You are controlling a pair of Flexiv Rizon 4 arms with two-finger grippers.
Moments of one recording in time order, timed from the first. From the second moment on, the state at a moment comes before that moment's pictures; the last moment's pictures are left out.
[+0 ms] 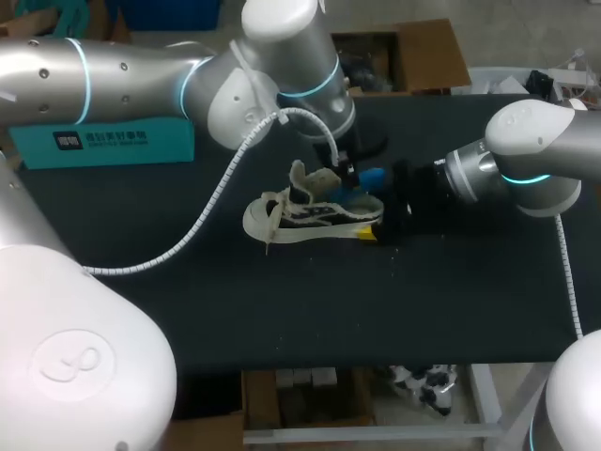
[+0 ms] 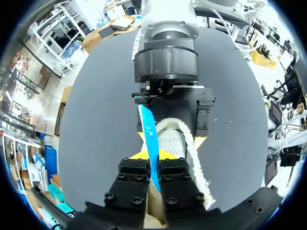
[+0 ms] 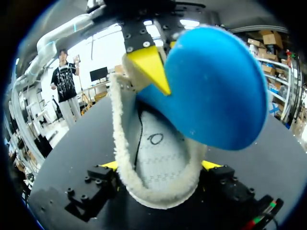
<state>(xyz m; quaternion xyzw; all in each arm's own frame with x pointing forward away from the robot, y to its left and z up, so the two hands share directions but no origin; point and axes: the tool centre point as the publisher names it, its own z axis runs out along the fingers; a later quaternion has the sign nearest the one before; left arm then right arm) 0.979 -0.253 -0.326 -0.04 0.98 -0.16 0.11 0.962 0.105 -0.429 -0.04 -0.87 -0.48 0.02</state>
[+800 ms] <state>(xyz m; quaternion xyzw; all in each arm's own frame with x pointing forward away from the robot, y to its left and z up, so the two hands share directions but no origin) 0.934 -0.281 -0.223 0.17 0.92 -0.36 0.01 0.960 0.100 -0.427 -0.04 -0.89 -0.46 0.03</state>
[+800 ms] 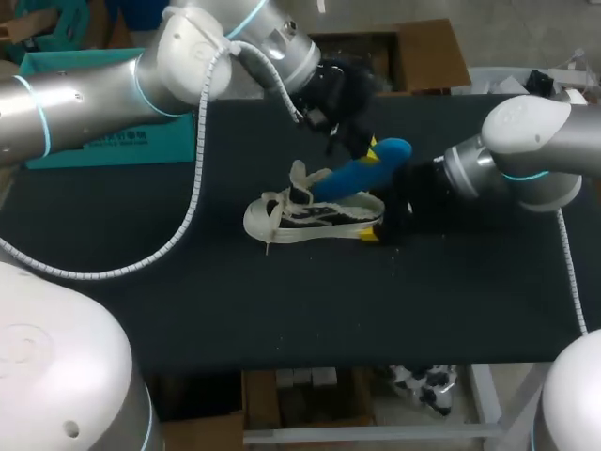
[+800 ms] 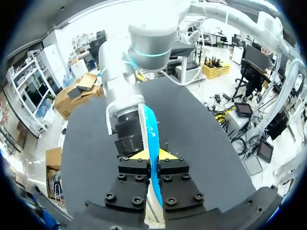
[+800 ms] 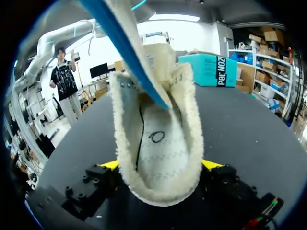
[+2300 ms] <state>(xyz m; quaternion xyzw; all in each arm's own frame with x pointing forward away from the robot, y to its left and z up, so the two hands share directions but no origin) 0.937 -0.208 -0.108 0.19 0.79 -0.58 0.05 0.973 0.034 -0.315 -0.03 -0.97 -0.25 0.03</state>
